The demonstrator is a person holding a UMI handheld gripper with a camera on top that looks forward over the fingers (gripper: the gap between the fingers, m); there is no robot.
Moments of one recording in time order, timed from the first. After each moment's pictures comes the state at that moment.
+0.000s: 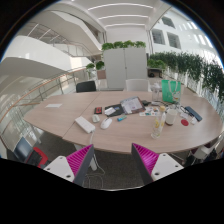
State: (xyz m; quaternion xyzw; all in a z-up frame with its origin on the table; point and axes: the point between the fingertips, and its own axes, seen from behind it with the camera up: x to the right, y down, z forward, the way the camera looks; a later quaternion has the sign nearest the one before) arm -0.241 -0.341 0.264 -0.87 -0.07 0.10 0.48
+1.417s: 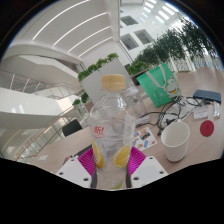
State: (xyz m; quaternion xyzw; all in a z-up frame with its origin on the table) arm -0.037 0.083 0.154 -0.78 0.11 0.25 0.56
